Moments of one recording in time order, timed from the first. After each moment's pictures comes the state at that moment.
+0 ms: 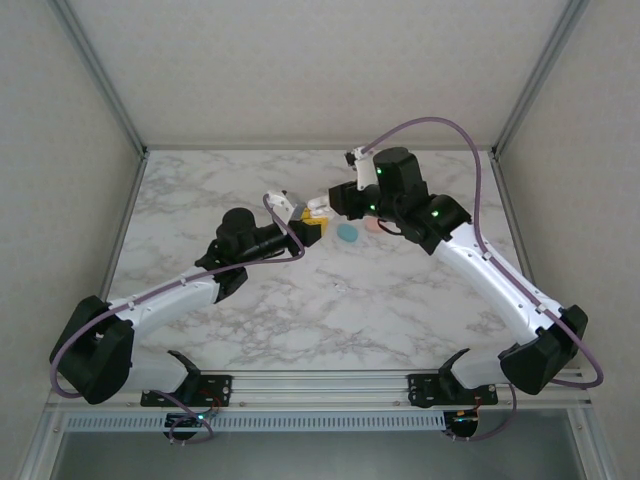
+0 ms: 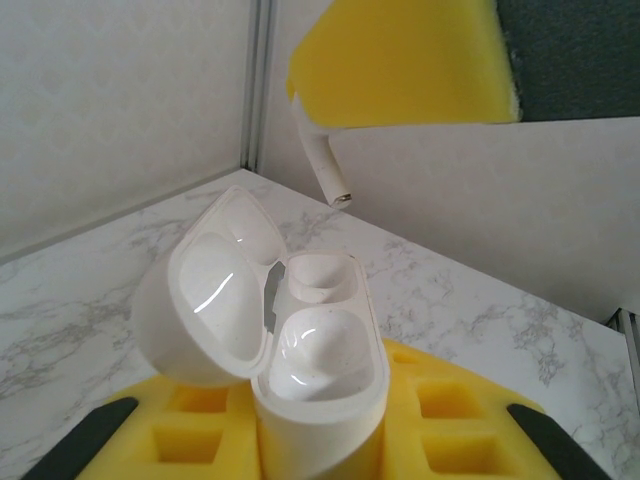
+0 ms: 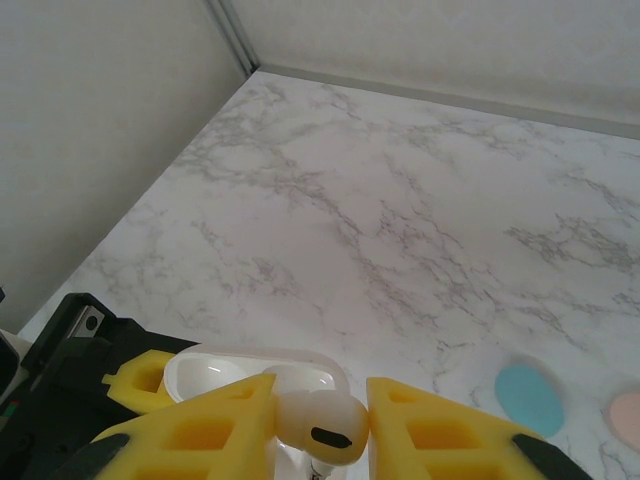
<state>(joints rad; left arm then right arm) -0.66 1.32 0.75 0.54 0.47 -0.14 0.68 1.38 1.45 -0.58 -0.14 0.25</state>
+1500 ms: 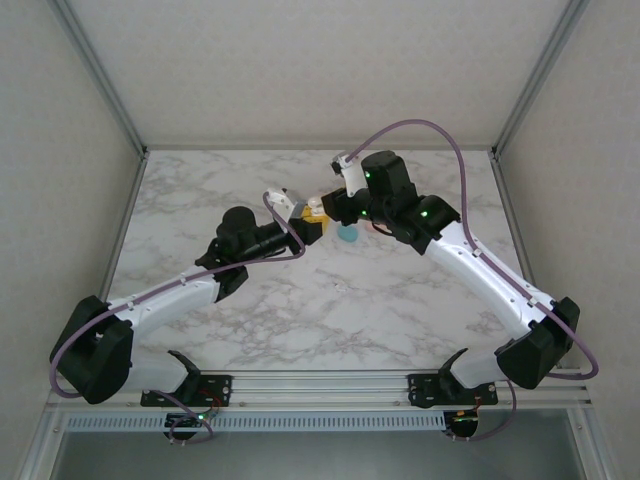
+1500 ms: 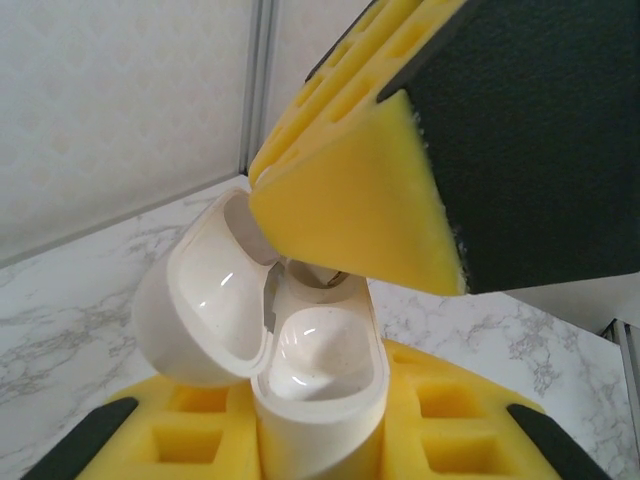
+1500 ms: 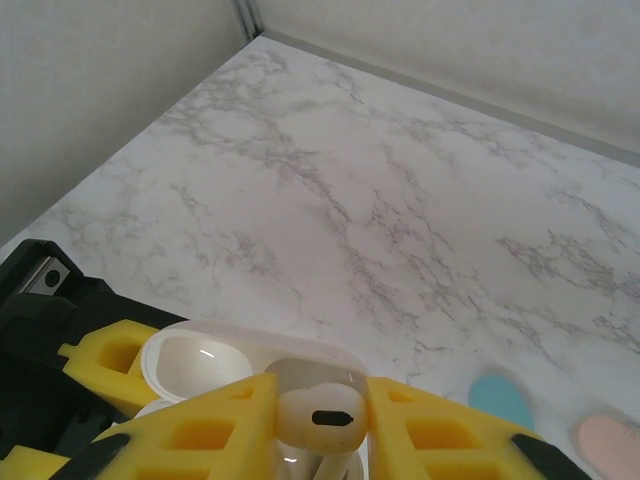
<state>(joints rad) -0.67 1.32 0.76 0.54 0.46 -0.16 0.72 1.41 1.45 -0.58 -0.10 0.11</state>
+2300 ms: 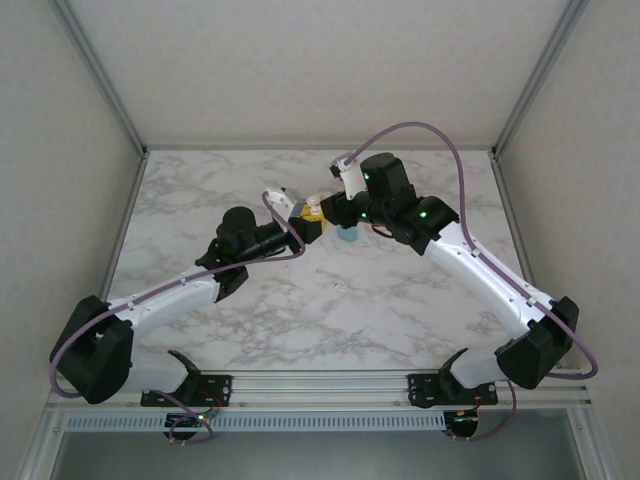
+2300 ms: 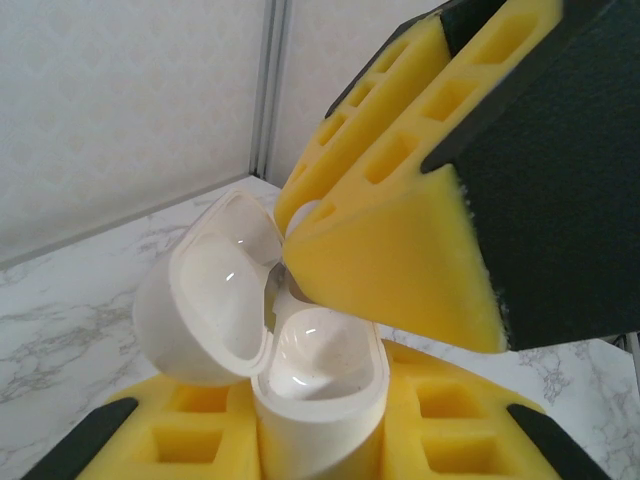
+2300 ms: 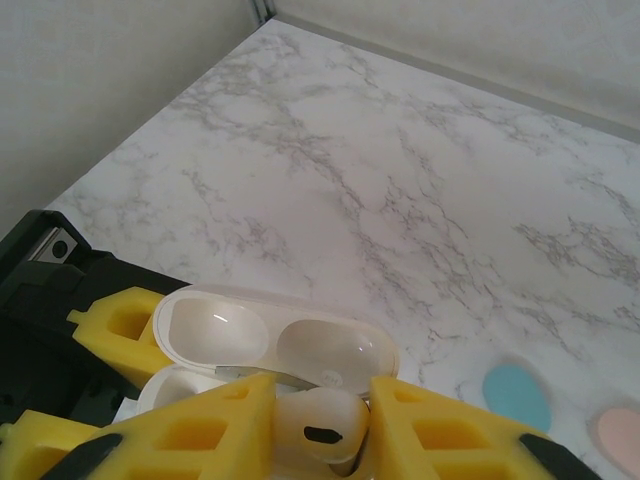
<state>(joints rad) -0.67 1.32 0.76 0.54 0.43 -0.16 0.72 1.41 1.43 -0.59 -0.14 0.12</state>
